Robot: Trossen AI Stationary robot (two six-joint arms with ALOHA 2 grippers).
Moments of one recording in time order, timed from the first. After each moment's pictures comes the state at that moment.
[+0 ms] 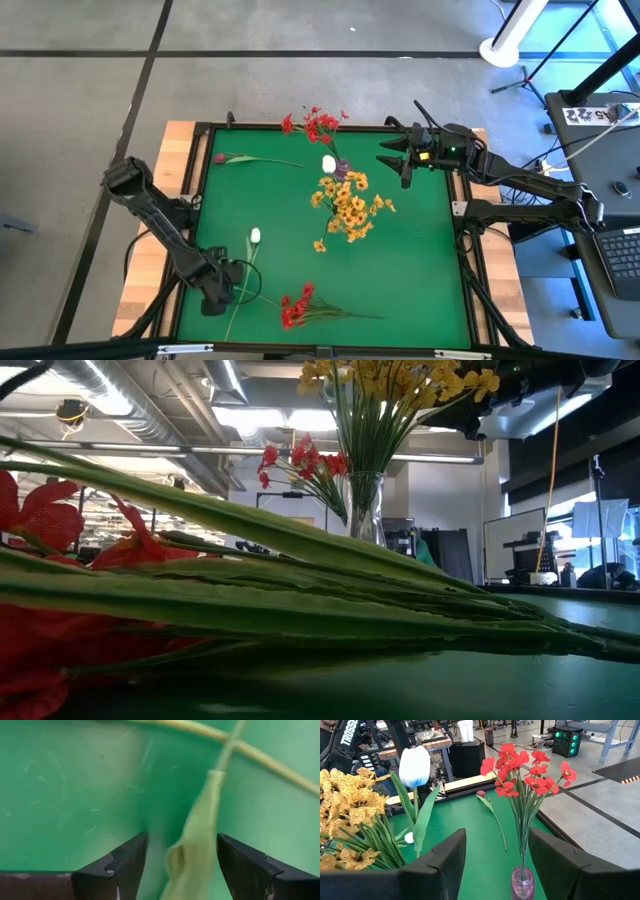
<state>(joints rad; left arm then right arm) -0.86 1.53 0.76 -0.70 0.02 -1.01 -0.43 0.89 0.76 -0.07 -0.20 0.07</state>
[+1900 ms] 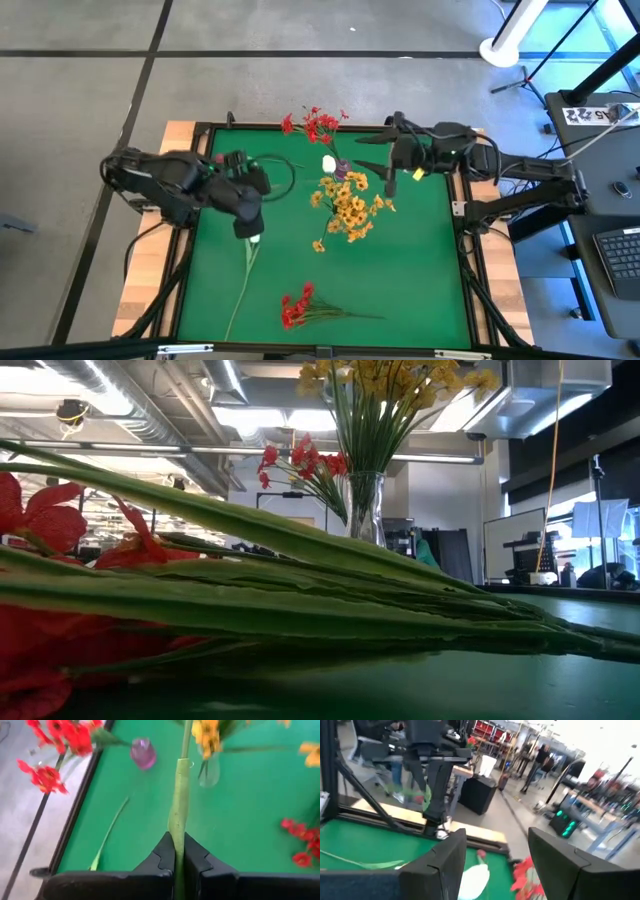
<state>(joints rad) -0.30 1.52 1.92 -1.57 -0.52 -0.46 -0.06 1.16 1.23 -0.10 0.04 -0.37</state>
